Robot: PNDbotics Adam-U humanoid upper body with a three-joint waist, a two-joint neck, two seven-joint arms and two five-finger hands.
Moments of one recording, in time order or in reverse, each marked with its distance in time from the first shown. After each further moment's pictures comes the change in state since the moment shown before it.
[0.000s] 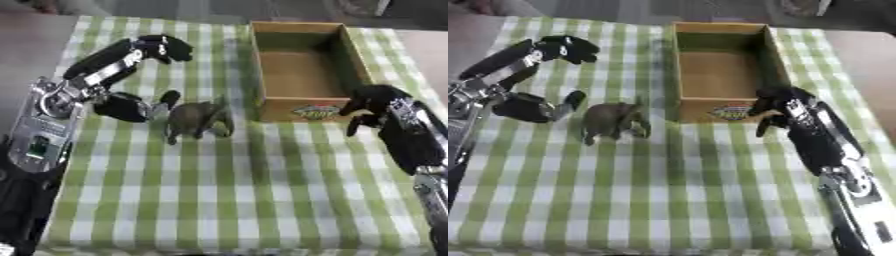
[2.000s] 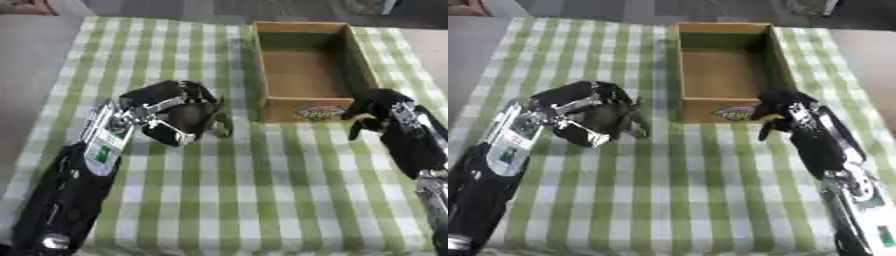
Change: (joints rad) left arm -0.024 -0.103 -0.045 0.250 -0.383 -0.040 0.053; right arm 0.008 0.000 0.003 0.007 0.005 0.002 0.002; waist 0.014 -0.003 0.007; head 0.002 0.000
